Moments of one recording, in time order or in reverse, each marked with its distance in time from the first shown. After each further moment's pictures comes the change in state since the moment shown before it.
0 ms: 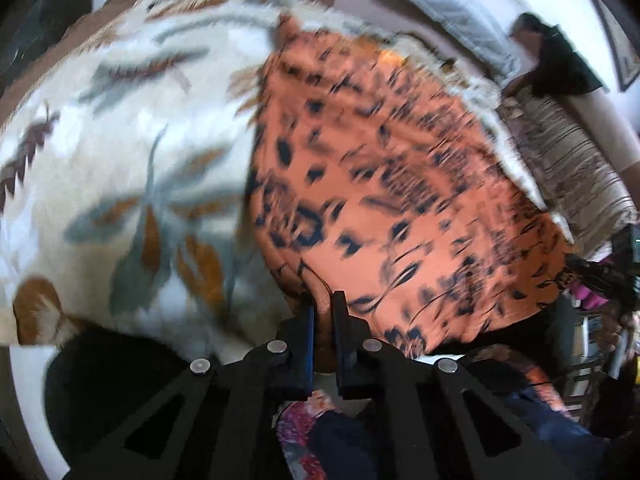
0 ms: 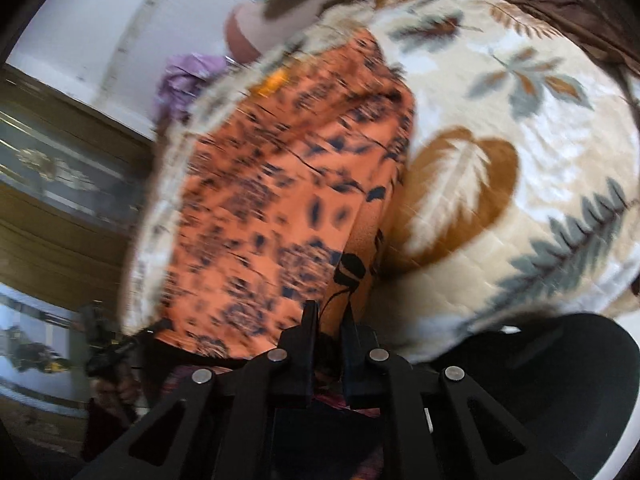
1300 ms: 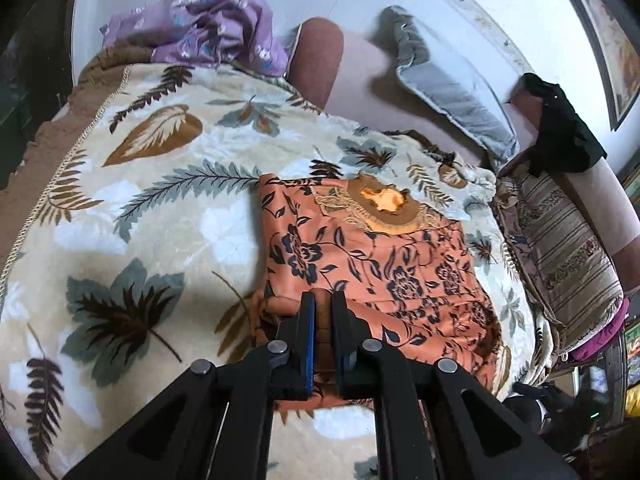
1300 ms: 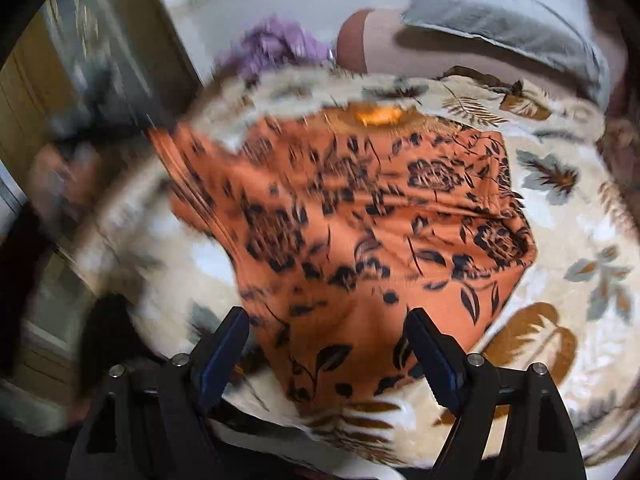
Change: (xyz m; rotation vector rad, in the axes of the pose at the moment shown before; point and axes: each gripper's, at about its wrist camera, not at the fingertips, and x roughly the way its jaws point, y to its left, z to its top) left arm -0.019 0.012 0.214 0.002 -0.157 -0.027; right arm 0.099 0.132 0.016 -0.546 -0.025 -0.286
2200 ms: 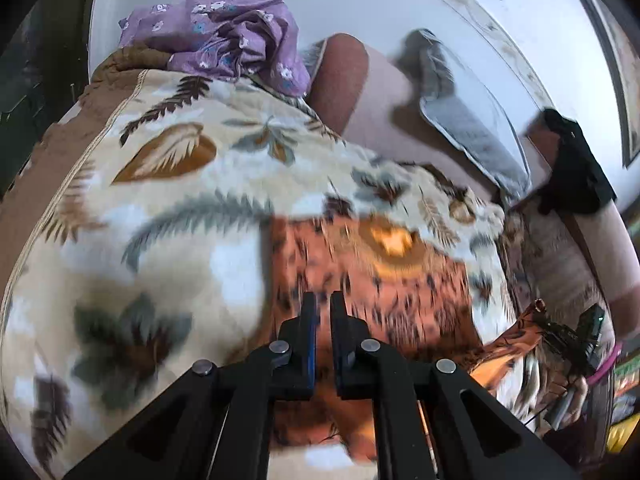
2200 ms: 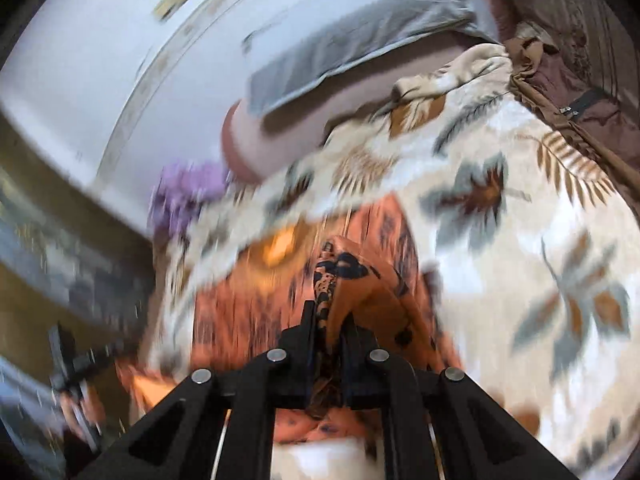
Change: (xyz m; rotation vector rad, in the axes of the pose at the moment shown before) left arm 0.017 0.022 0.072 -0.119 -0.020 0.019; right arm 0.001 -0.249 0.124 0.680 -0.227 0.177
